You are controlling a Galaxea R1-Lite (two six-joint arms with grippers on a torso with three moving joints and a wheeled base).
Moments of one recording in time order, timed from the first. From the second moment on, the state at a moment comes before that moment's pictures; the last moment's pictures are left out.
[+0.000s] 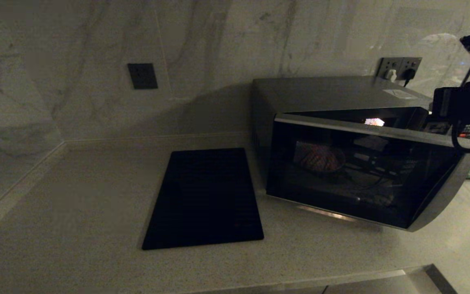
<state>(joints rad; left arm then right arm) 0.00 0.00 0.00 -0.01 0.03 -0.07 0.04 1.58 -1.46 0.24 -0.24 0.04</state>
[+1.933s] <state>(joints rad) 0.00 0.00 0.00 -0.01 0.03 -0.07 0.27 1.39 -1.18 0.27 -0.24 0.05</state>
